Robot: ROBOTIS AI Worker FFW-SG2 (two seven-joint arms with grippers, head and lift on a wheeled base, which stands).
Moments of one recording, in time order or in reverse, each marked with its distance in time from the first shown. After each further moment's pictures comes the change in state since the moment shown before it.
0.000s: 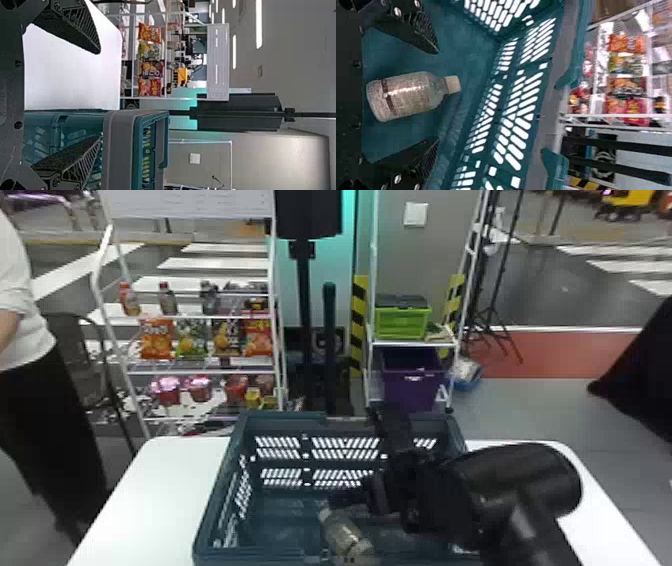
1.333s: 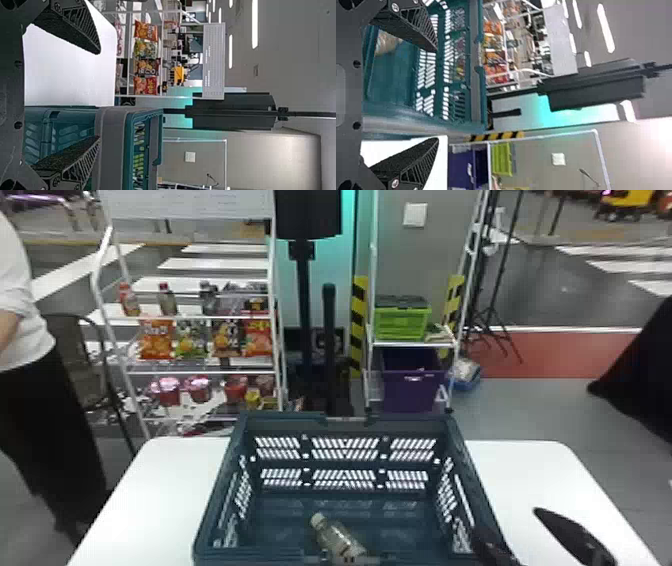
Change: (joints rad) left arm 0.002 -0.003 -0.011 -0.018 -0.004 -0.006 0.002; right arm 0.963 -0.155 -0.407 -0.632 -0.069 -0.940 0.175
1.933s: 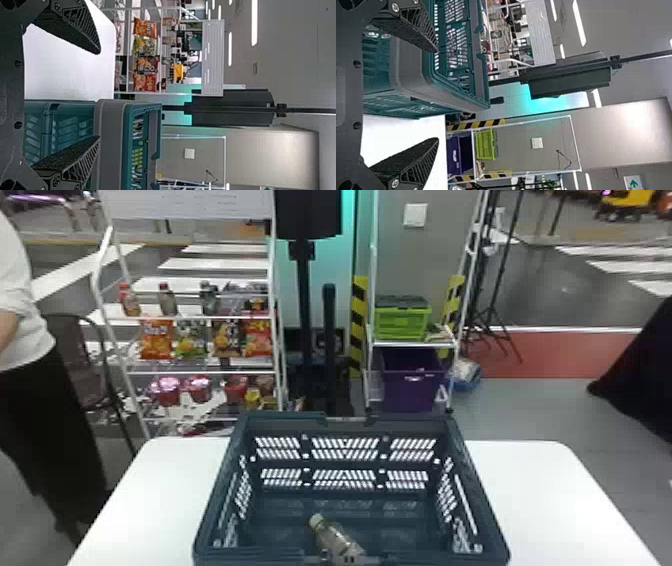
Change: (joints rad) left arm 0.019 -0.004 -0.016 -0.020 -0.025 0.000 0.011; right arm 0.213 0.059 -0.061 0.193 -0.019 -0.482 0.127
